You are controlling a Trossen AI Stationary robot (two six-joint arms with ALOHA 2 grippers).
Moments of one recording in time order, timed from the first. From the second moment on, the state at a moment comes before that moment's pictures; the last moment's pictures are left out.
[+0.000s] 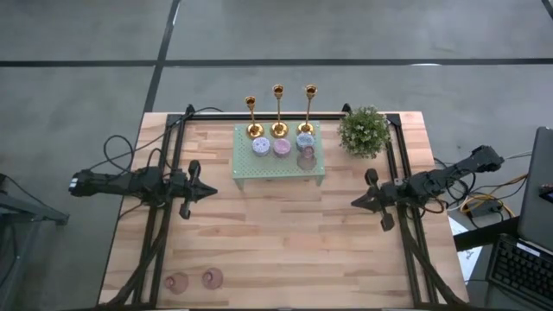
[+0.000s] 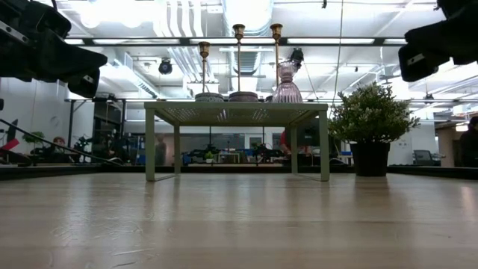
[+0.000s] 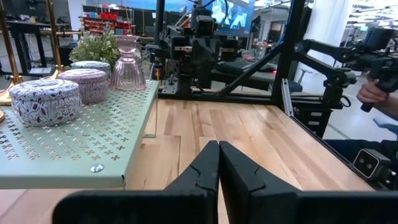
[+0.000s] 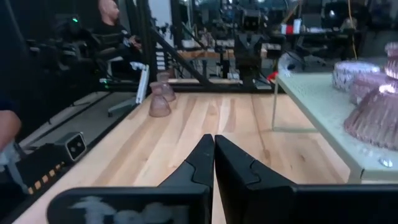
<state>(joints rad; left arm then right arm) -0.11 0.02 0.05 -0.07 -0.05 -0.09 0.41 0.25 0.10 0.10 0.22 0.10</state>
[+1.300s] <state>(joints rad) -0.11 0.02 0.05 -0.07 -0.05 -0.09 0.41 0.09 0.09 -0.03 0.22 0.00</state>
